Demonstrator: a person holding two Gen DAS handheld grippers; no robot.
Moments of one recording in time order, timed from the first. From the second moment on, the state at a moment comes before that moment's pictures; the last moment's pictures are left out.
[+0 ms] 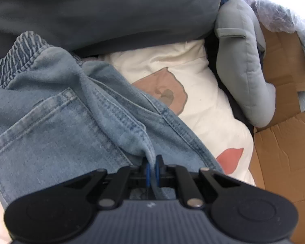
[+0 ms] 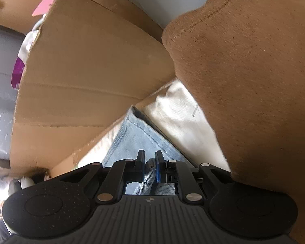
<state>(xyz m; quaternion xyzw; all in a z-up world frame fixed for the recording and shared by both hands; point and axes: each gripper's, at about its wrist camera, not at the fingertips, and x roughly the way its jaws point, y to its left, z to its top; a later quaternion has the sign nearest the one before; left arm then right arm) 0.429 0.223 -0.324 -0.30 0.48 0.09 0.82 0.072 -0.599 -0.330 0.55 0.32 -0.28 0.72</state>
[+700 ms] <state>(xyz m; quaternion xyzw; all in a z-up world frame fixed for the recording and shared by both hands) 0.455 0.193 -0.303 -0.21 0.51 0.03 0.83 0.104 -0.589 -0.322 0.42 0.38 -0.22 0.79</state>
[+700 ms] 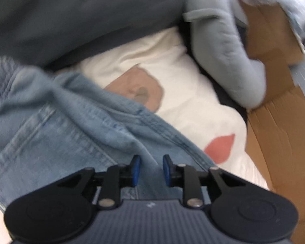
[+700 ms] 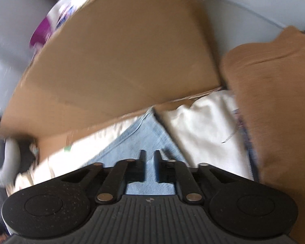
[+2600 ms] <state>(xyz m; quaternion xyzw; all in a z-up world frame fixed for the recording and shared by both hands) 0.461 0.138 -0.318 0.41 0.48 -0.25 0.74 0.137 -0.520 -0.316 0.04 0.47 -0.17 0.87</state>
